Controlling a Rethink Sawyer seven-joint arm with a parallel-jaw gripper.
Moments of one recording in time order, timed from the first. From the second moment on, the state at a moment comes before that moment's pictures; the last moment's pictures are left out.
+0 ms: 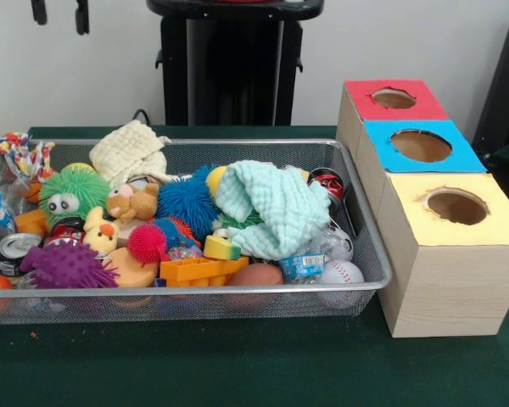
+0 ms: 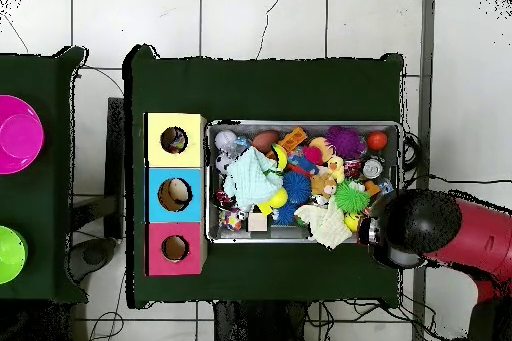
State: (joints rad) arm -0.66 -0.92 0.10 1.65 -0.42 1.09 1.54
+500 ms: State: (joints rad) arm -0.76 -0.84 0.13 1.67 -0.57 0.66 1.54
